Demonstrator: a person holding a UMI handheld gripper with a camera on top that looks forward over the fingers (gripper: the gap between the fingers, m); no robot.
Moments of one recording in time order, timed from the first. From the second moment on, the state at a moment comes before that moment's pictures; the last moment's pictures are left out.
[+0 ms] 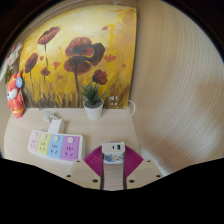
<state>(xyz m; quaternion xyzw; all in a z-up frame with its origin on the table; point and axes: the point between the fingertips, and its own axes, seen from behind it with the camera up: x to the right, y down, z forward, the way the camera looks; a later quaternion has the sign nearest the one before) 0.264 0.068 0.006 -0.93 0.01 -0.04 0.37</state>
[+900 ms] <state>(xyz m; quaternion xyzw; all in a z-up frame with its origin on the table) 0.053 -0.089 0.248 -0.83 0.01 -0.01 0.55</state>
